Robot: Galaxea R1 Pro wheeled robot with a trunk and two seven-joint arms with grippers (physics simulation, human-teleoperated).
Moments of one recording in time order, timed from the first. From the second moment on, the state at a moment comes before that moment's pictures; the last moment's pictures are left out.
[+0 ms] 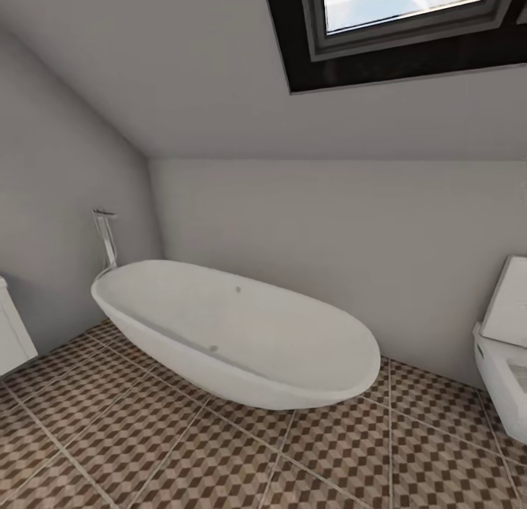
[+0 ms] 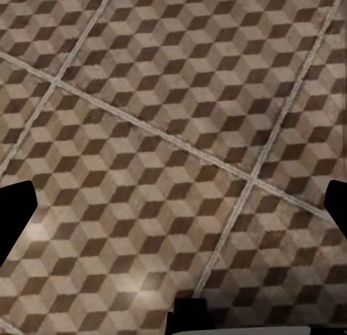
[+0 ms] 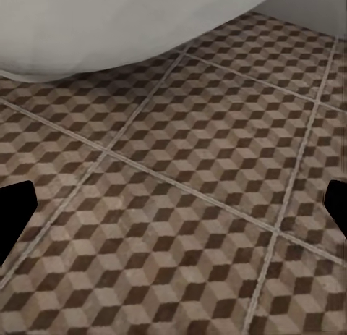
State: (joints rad) left arm 0.04 0.05 0.01 -0.63 0.00 -0.04 0.00; right arm -0.01 0.02 0.01 -0.64 0.05 -0.37 -0.07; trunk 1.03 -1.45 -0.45
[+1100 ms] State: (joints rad) left arm 0.04 0.05 0.01 -0.61 0.00 -0.04 0.00; right arm -0.01 0.02 0.01 -0.64 0.05 -0.37 -0.07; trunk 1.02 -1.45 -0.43
